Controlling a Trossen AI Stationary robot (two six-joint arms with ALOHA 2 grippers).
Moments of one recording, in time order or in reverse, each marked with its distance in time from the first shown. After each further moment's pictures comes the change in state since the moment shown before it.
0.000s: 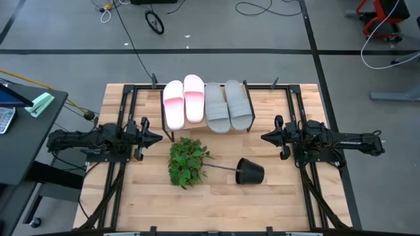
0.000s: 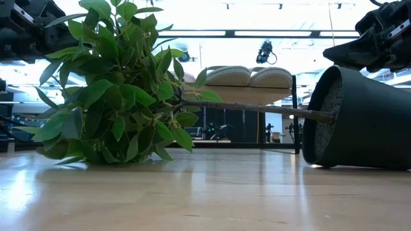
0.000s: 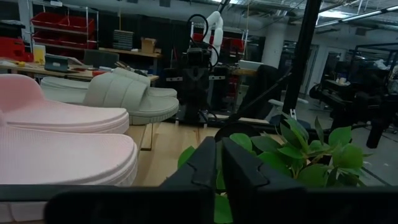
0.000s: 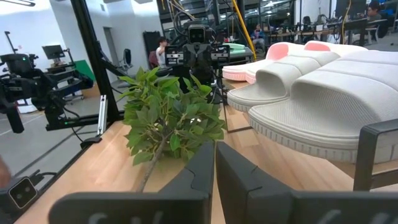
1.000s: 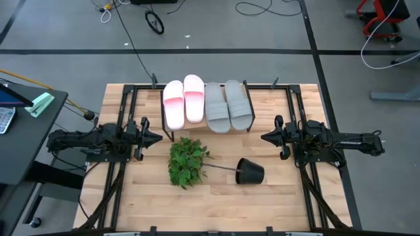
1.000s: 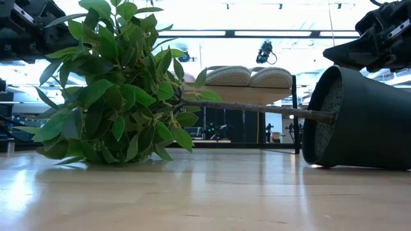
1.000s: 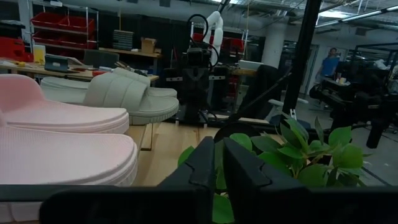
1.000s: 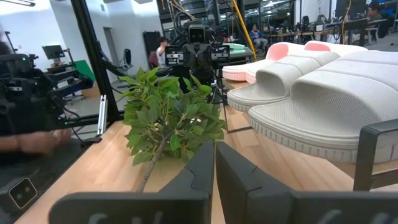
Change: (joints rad) left arm 0.000 0.000 0.000 0.000 0.000 0.000; right arm 0.000 0.000 0.000 0.000 0.000 0.000
